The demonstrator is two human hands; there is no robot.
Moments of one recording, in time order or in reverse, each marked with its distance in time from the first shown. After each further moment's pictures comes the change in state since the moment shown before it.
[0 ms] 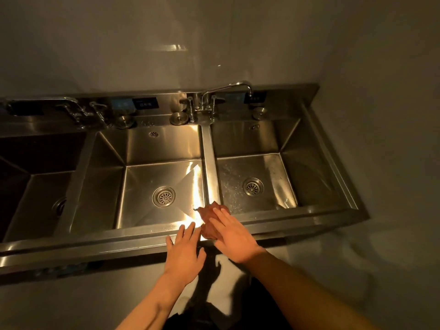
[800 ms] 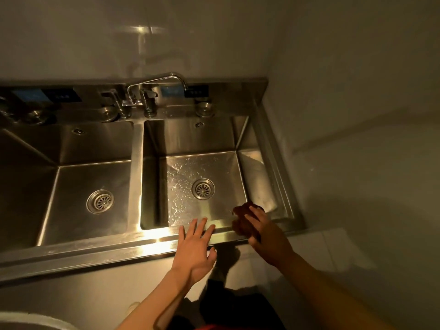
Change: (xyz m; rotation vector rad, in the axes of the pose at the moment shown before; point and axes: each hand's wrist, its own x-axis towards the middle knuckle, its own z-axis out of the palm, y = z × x) left_hand 0.094 0.242 0.082 0.124 -0.087 0.187; right_hand -0.136 0.303 -0.068 0.182 0.130 0.254
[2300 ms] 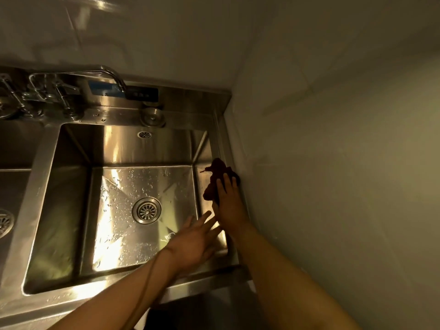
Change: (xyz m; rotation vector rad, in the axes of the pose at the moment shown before) left_hand 0.194 0.106 -0.032 0.044 -0.015 0.495; right_hand 0.194 0.075 -0.073 -0.204 0.063 0.157
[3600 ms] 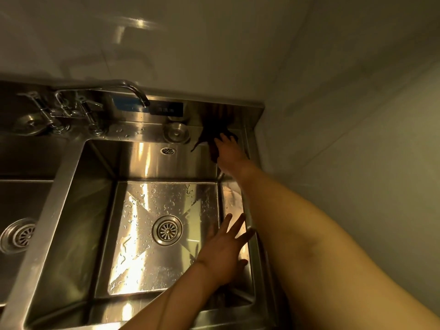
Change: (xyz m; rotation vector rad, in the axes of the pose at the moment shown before) left_hand 0.067 -0.015 -0.020 -0.099 -0.009 -0.225; right_hand 0.232 -0.065 -0.049 -0.129 -0.097 -0.175
